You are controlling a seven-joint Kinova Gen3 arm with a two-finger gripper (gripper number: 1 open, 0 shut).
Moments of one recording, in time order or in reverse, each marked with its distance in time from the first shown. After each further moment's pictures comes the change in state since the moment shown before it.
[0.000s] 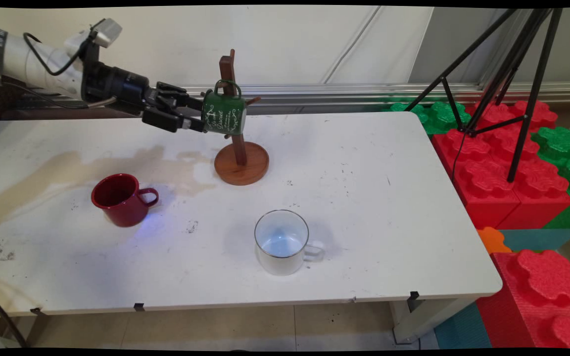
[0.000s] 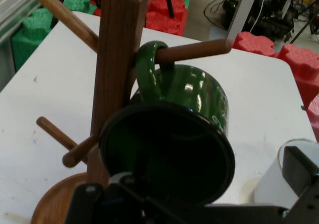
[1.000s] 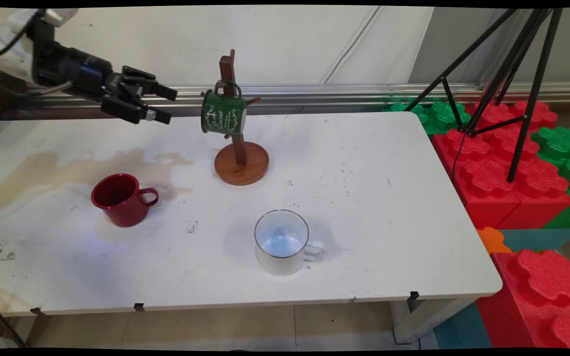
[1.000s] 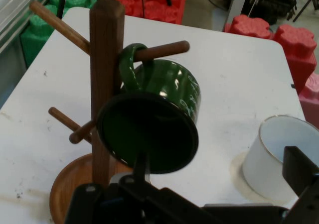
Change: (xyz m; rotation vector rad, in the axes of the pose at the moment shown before) arm 0.022 0.023 -0.060 0.020 -0.053 0.057
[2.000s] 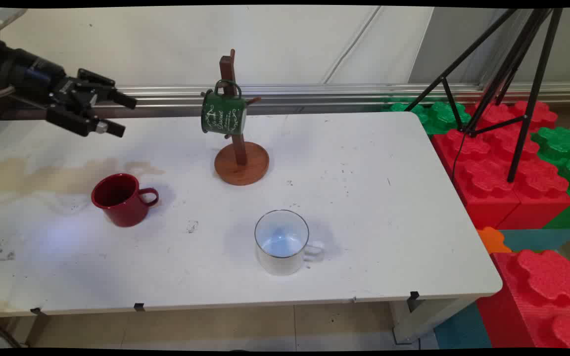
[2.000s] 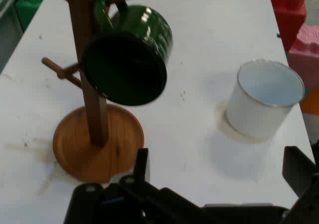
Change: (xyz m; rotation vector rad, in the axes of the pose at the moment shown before) arm -0.010 0.026 -0.063 0.005 -0.102 0.055
